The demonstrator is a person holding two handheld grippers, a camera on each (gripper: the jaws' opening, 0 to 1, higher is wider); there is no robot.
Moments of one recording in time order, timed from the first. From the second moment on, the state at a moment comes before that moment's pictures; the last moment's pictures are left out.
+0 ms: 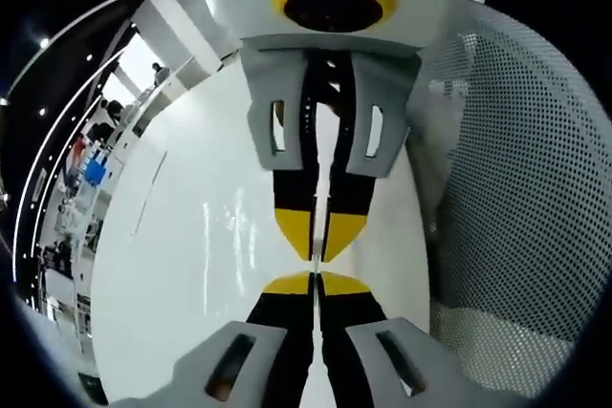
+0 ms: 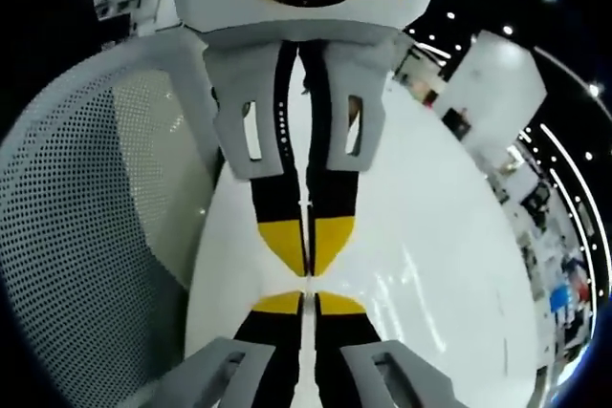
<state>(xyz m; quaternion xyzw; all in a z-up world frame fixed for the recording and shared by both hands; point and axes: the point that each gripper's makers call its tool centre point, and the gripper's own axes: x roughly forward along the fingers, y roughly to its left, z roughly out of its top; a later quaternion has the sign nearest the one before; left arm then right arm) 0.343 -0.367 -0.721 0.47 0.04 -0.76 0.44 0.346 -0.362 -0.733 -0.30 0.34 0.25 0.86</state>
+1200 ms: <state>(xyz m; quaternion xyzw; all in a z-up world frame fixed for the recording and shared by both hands) 0.363 -0.357 -0.720 0.47 0.05 -0.75 0.47 0.333 -0.386 -0.738 -0.31 0.35 0.21 0.86</state>
